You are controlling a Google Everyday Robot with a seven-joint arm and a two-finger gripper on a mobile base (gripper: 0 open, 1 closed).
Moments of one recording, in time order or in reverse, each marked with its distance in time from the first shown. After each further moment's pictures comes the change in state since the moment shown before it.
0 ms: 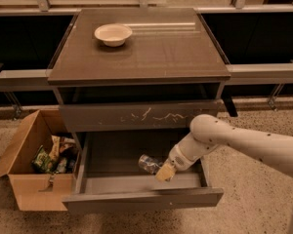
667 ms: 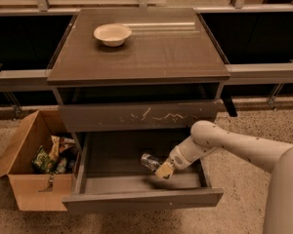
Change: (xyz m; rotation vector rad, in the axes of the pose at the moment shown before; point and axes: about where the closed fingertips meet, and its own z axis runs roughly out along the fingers) arm 0.004 -0.055 0.048 -0.021 -0.063 0.085
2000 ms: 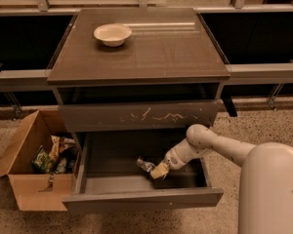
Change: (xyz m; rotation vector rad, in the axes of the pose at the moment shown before) arm -0.004 -0.038 0.061 -0.112 -0.026 0.009
